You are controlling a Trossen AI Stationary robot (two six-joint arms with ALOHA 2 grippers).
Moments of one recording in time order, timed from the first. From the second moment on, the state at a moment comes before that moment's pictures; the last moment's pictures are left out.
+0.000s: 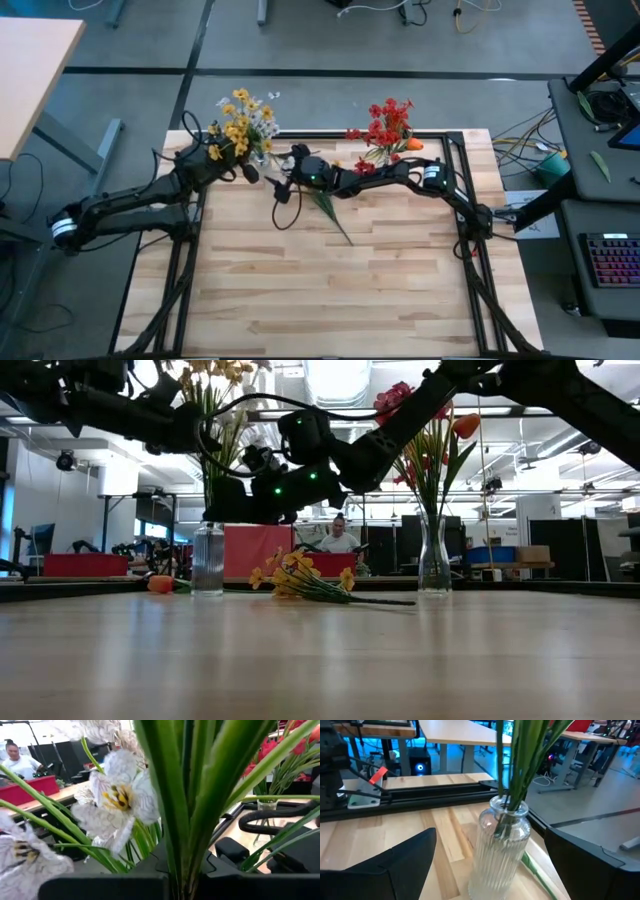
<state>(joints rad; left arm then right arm) 0.52 0.77 0.41 0.37 -0.24 0.19 -0.22 2.34 1.60 0.58 0.19 -0.09</state>
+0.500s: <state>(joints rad) 0.52 0.81 0.40 0.41 -0.24 0.17 -0.23 2.34 1.60 0.63 0.15 -0.08</state>
